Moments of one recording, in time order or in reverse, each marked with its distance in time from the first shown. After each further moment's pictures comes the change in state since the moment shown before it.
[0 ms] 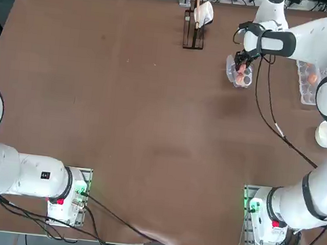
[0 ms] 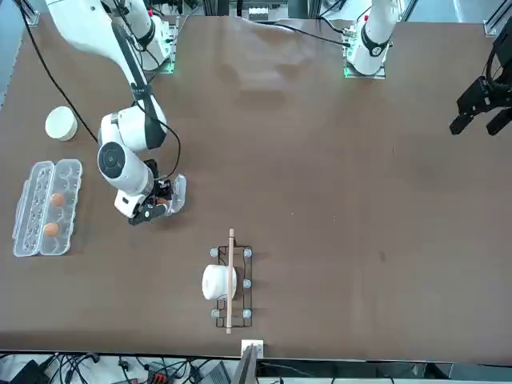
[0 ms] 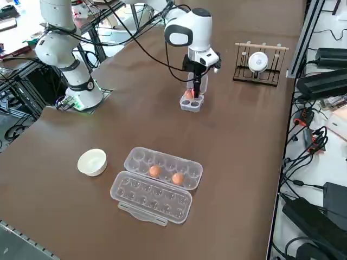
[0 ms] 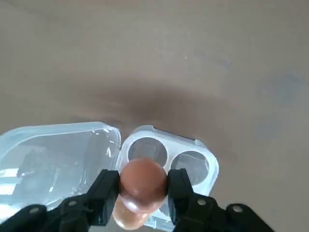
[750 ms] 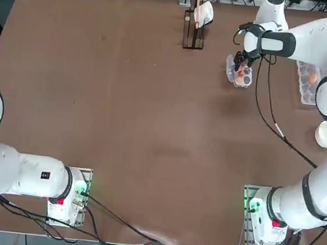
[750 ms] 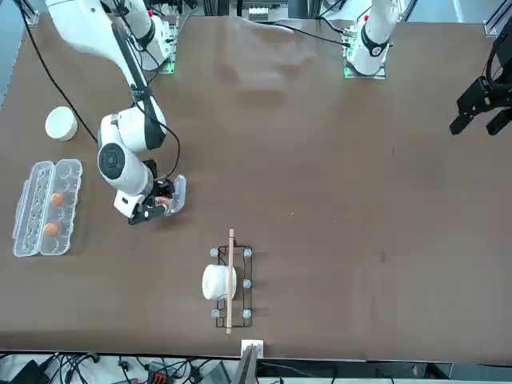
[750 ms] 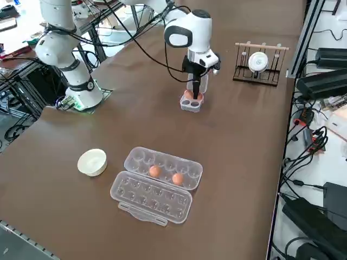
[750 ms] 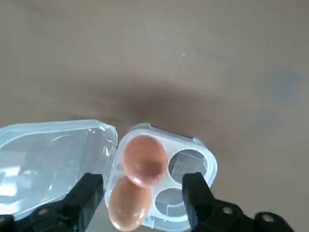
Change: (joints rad) arm 0.000 0.002 -0.003 -0.003 -0.002 0.001 0.000
